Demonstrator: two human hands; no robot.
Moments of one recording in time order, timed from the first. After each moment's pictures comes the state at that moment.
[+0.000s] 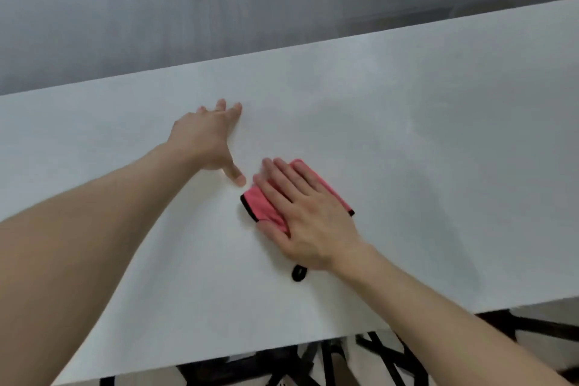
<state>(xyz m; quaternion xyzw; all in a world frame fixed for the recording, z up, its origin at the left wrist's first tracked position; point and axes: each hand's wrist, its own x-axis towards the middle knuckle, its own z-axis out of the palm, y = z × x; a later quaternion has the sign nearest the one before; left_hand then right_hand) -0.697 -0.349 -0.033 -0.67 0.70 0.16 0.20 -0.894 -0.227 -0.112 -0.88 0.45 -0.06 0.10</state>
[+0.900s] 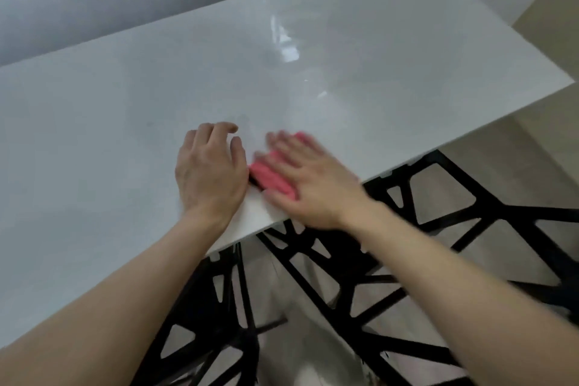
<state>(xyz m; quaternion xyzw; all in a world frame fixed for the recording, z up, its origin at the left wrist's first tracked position) -0.892 -0.151 -0.094 -0.65 0.71 0.08 -0.25 -1.072 -0.109 -0.114 -0.82 0.57 -0.03 0.10</state>
